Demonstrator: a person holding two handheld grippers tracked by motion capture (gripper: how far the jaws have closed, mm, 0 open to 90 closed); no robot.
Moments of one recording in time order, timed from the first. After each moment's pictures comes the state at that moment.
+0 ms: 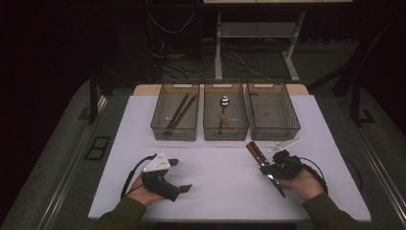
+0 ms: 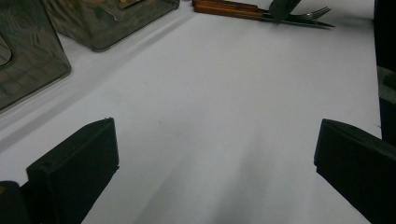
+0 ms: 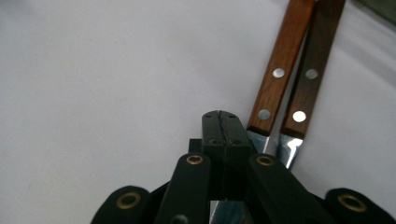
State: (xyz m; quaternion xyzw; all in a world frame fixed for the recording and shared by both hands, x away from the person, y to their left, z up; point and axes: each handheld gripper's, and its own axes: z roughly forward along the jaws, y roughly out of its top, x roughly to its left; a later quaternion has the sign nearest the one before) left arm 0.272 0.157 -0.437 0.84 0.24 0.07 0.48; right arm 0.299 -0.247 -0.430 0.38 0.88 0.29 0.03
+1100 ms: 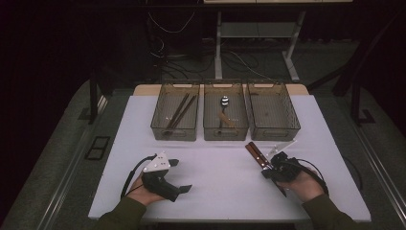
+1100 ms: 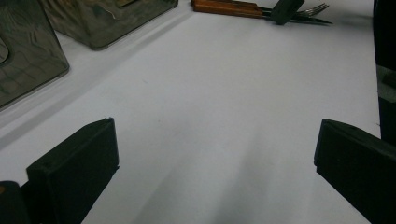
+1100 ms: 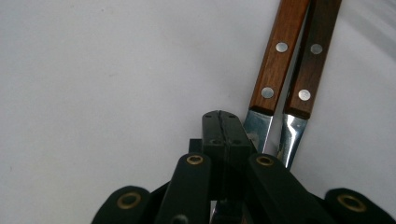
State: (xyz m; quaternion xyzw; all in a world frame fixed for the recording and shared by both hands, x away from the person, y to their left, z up) left arm 0.272 0.157 -0.437 0.84 0.24 0.07 0.48; right arm 0.296 -0.244 -0.431 0.38 0.89 0.25 0.04
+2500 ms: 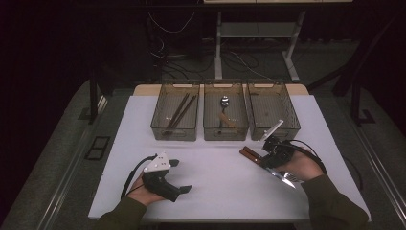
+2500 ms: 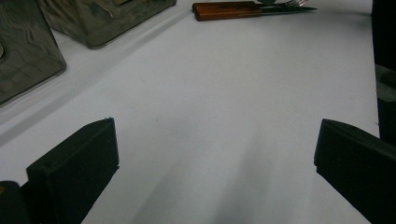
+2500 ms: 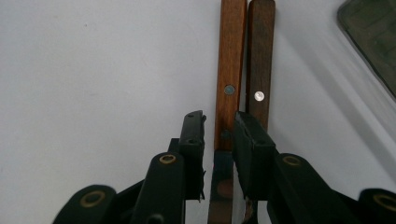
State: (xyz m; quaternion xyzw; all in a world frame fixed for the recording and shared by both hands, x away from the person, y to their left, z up) left arm 0.272 0.156 -0.438 0.84 0.24 0.07 0.48; right arm 0.341 -0.226 -0.403 0.33 0.93 0.17 0.03
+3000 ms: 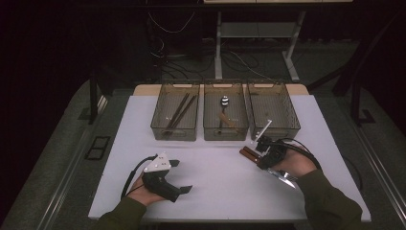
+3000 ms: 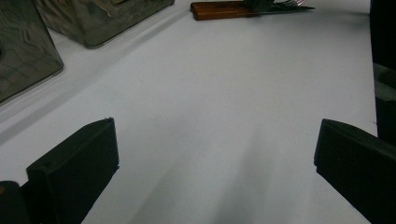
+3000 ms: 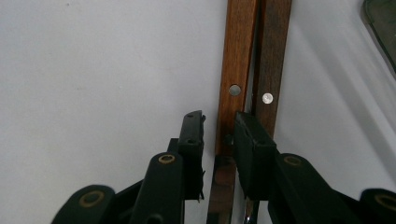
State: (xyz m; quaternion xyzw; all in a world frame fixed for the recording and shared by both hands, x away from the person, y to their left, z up) left arm 0.271 0.156 -0.438 0.84 0.24 0.06 0.48; right arm 0.348 -0.210 -0.409 0.31 0.94 0.11 0.03
